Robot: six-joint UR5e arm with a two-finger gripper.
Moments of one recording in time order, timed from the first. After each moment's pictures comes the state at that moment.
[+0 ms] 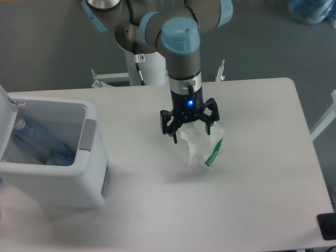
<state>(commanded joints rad) 2.47 -1.68 -2.03 -0.72 1.70 0.29</state>
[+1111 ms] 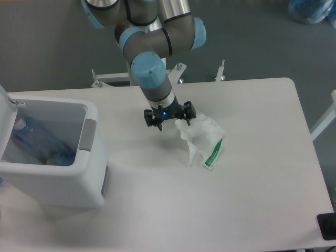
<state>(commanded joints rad) 2.39 -1.76 -2.11 -0.78 1.84 0.34</state>
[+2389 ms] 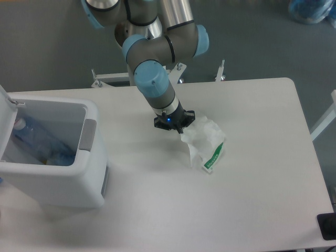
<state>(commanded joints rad) 2.40 -1.78 -2.02 -0.79 1.83 0.34</state>
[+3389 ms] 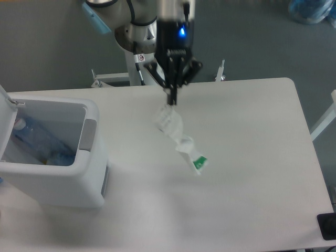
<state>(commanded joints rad) 2.58 -1.34 -1.78 -0.81 0.95 -0.07</state>
